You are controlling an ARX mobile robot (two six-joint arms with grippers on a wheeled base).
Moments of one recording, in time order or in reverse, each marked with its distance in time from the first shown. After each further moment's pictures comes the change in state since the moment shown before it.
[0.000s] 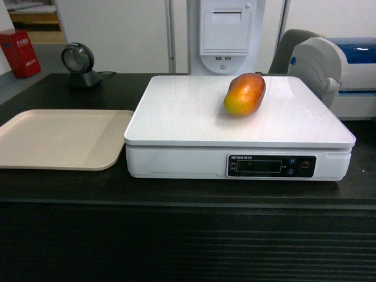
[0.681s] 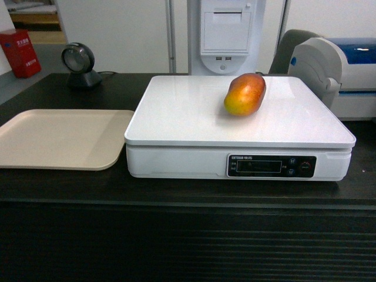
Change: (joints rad) left arm 0.000 0.000 0.000 -0.003 0.000 -0.002; right arm 0.000 0.000 0.000 0.001 0.000 0.000
